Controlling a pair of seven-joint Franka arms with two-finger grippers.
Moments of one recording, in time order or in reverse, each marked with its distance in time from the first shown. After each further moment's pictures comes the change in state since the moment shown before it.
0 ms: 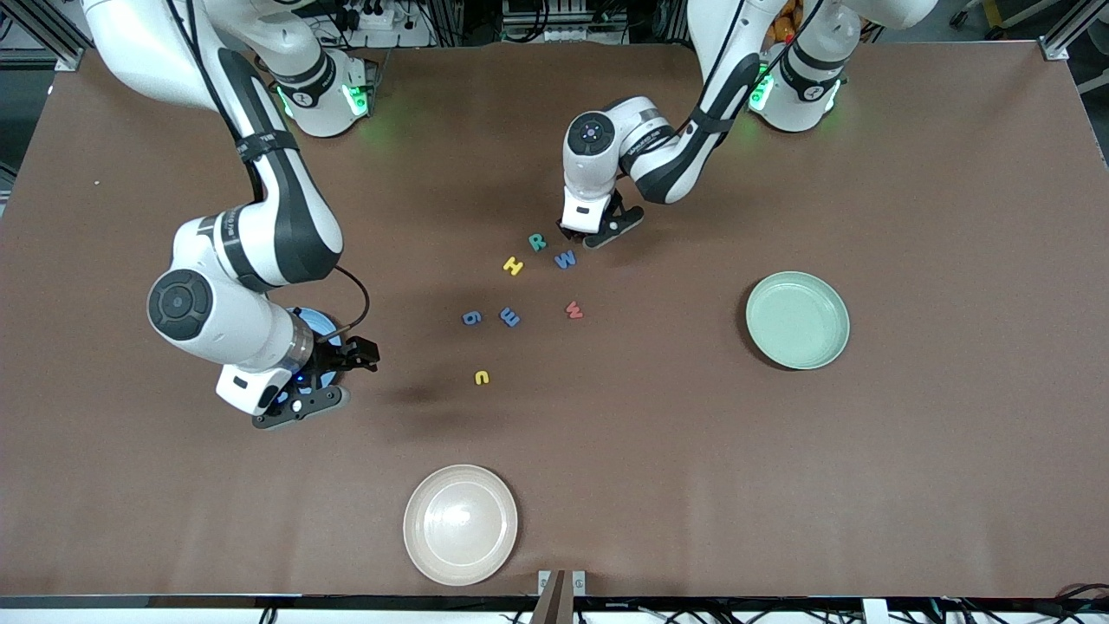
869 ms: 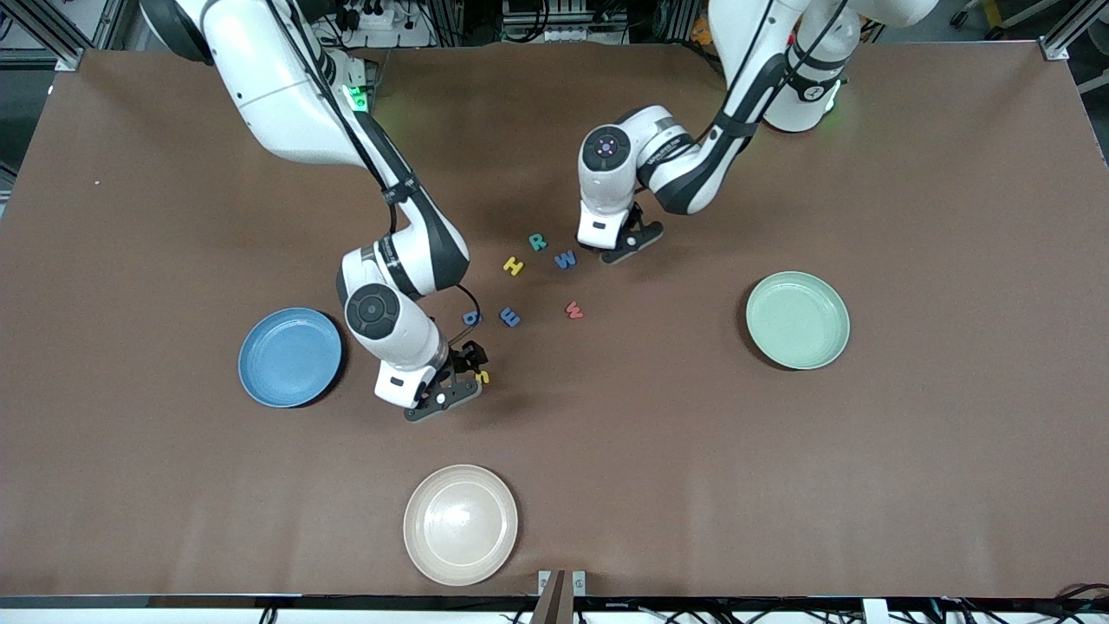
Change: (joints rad) left arm 0.110 -0.064 0.011 0.010 0.036 -0.144 0.161; right arm 0.210 0.276 0.002 0.054 0.001 0.296 0.083
